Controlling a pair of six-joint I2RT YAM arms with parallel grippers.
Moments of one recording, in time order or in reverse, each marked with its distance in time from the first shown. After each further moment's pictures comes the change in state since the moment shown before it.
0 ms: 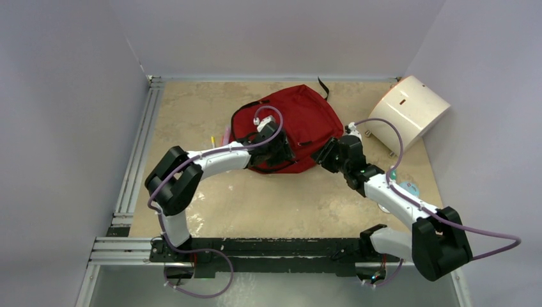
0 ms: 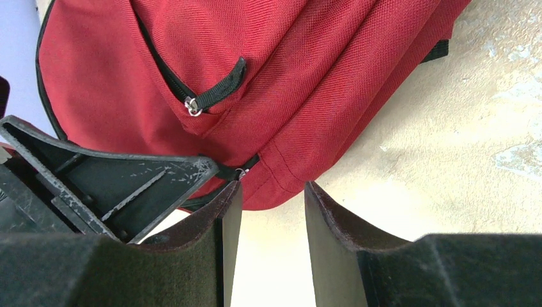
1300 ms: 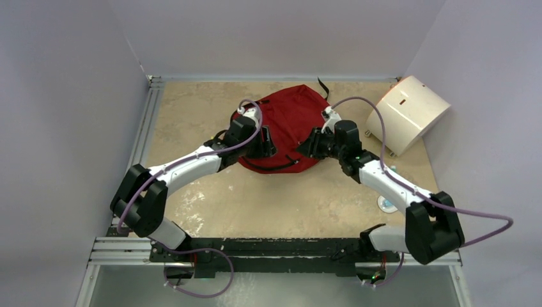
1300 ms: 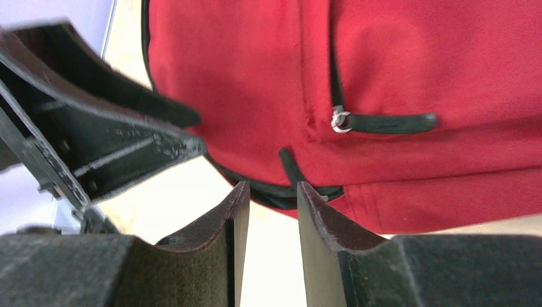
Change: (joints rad) left arm 0.142 -0.277 -0.183 0.069 0.142 0.389; right arm 0.001 0.153 0.157 0.095 -0.405 -0.352
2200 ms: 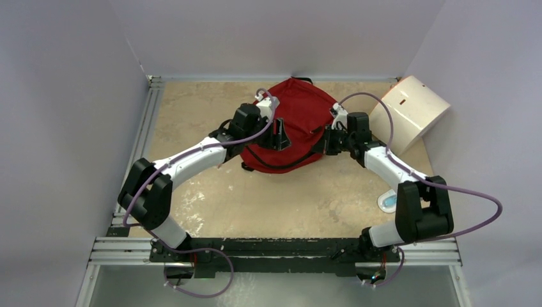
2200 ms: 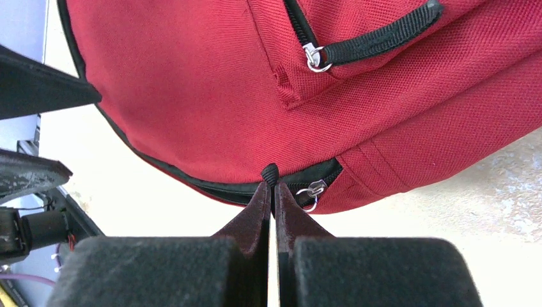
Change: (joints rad) left arm 0.000 0.071 0.142 0.051 0.222 0.217; right arm -0.197 0.124 0.104 -0.178 -0.134 -0.198
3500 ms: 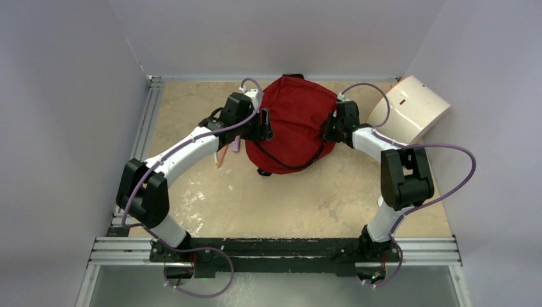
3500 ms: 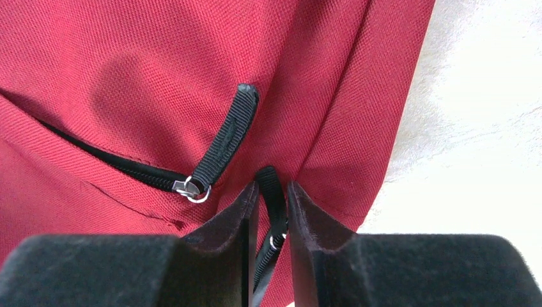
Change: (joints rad) left arm 0.091 0.000 0.124 -0.270 -0.139 -0.010; right arm 0.007 0.293 0.225 -0.019 0.510 0.099
